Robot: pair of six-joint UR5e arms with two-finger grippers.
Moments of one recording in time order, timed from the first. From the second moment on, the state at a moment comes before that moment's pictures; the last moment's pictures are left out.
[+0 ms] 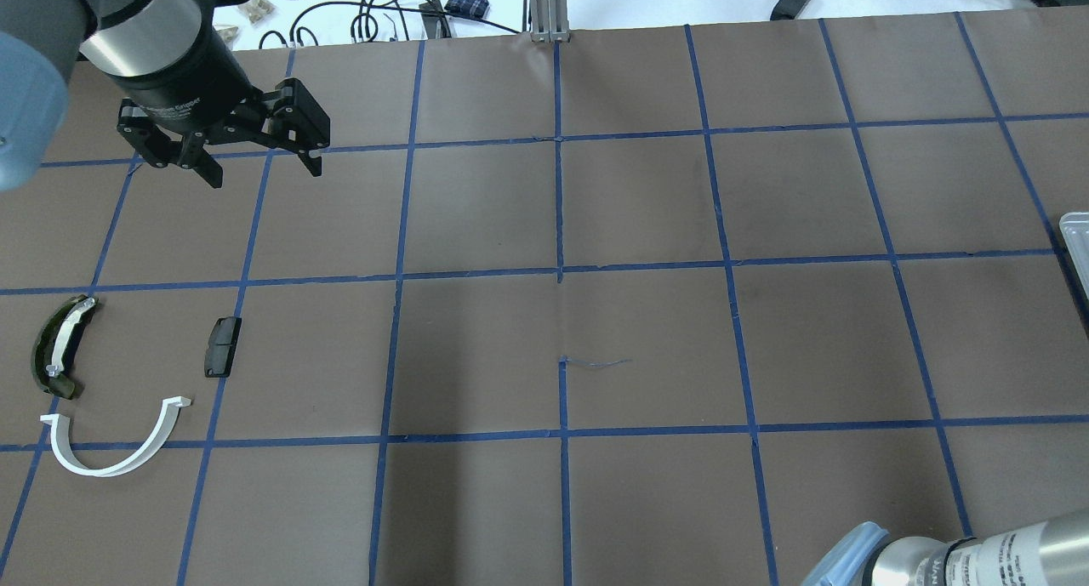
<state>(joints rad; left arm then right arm) -1.55 -1.54 -1.57 -1.54 1.59 -0.07 0.64 -1.21 1.66 -2.05 -1.57 -1.91</state>
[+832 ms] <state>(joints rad) -1.55 -1.54 -1.57 -1.54 1.59 -0.08 0.72 -1.01 1.67 -2.31 -1.50 -2.27</state>
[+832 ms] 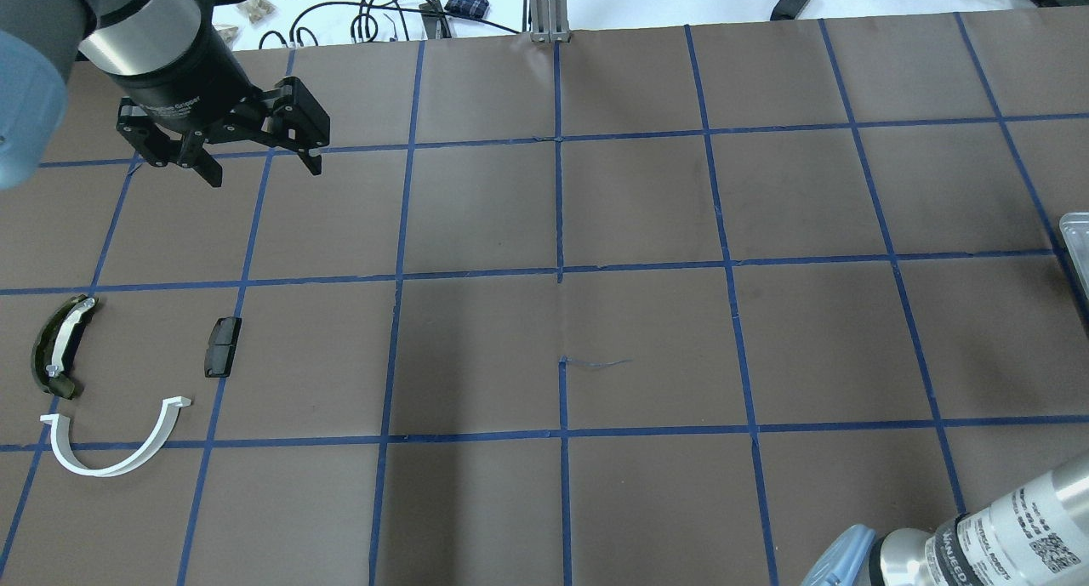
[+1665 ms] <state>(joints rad) -1.55 -1.54 -1.57 -1.54 1.59 -0.08 0.69 -0.99 1.67 -2.32 -1.60 -2.32</state>
